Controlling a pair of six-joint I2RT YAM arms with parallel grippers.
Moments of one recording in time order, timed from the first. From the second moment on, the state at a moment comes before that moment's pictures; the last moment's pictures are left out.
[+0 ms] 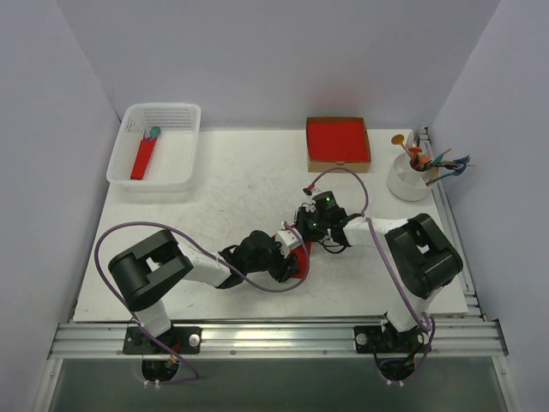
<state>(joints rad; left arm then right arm) -0.96 1.72 0.60 0.62 0.19 -0.12 0.53 1.71 0.75 0.13 -0.29 0.52</state>
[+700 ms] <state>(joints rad) -0.96 1.72 0.60 0.61 0.18 -0.15 0.48 1.60 0.68 0.19 -0.26 0.58</state>
